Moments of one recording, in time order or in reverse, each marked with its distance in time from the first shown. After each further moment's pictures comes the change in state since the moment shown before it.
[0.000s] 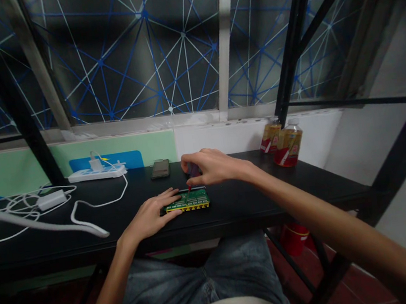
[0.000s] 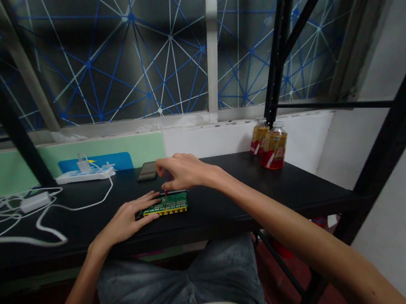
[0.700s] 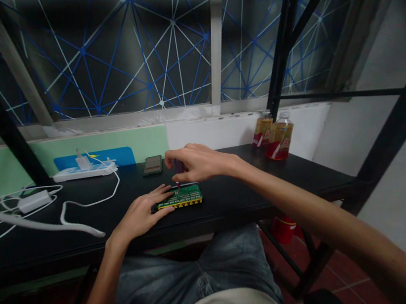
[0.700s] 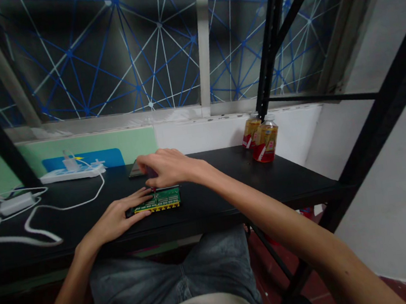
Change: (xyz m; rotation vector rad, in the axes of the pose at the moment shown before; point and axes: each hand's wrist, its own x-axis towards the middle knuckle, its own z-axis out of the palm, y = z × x) left_hand 0.003 -0.001 0.001 -0.006 -0.001 -0.008; right_hand 0.007 -0.005 0.001 -0.012 0.016 -0.083
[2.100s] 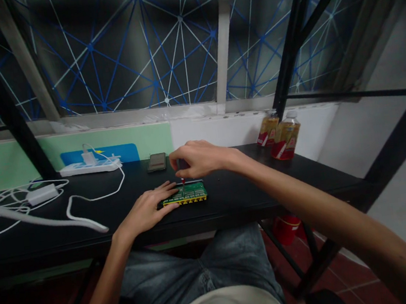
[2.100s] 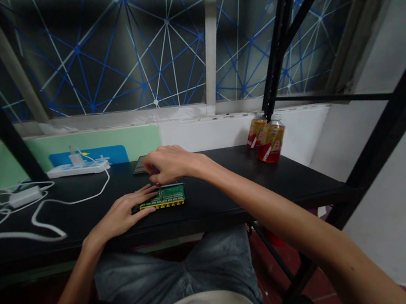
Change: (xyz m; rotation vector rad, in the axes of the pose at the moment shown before) left_hand -0.002 -0.001 0.003 0.092 -0.010 0.029; right_hand 0.013 -0.004 -0.004 -0.105 -0.097 0.002
